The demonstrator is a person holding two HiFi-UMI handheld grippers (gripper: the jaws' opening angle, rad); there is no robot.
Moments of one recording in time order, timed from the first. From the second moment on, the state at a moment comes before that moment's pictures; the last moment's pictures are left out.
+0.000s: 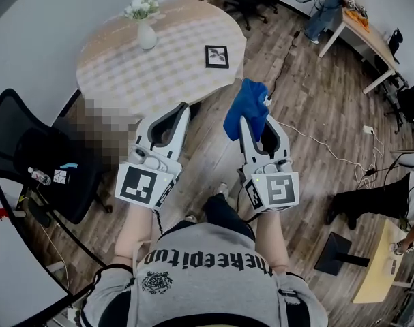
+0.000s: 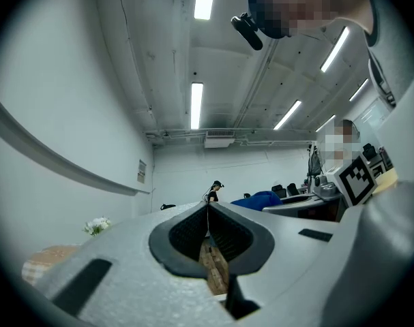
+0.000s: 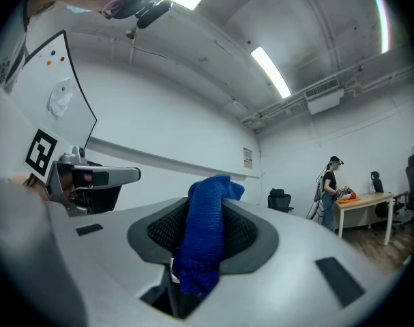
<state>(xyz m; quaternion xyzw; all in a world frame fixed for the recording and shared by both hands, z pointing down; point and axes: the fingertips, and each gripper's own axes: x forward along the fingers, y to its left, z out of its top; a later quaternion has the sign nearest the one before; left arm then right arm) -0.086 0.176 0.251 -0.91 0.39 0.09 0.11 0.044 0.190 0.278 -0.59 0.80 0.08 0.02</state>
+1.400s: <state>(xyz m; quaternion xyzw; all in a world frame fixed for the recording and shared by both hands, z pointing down) 0.025 0.038 0.242 -0.88 0.45 0.09 0.12 0.151 0.023 0.284 -0.52 0.85 0.04 0.04</state>
